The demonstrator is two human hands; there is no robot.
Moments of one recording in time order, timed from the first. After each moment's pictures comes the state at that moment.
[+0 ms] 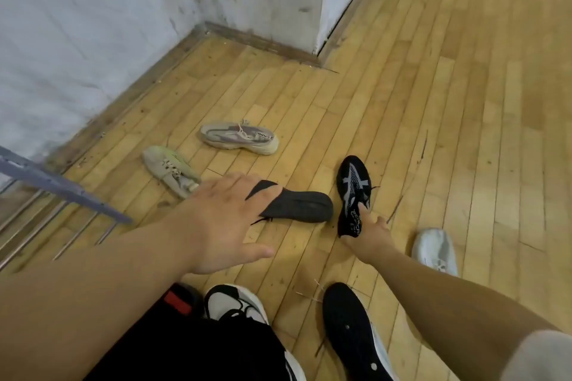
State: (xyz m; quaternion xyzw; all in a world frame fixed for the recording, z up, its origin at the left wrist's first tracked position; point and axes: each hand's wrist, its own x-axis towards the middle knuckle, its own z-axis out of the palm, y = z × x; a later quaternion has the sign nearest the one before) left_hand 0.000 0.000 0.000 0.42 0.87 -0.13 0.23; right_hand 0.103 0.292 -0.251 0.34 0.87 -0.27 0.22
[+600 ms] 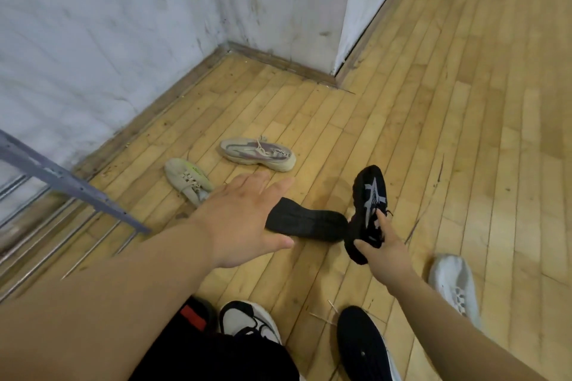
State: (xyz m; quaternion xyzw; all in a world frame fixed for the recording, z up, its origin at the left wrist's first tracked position) left_hand -0.022 -0.006 0.008 0.35 0.91 -0.02 0.22; right_hand 0.103 0.256 -0.168 0.35 0.80 -0.49 0.05
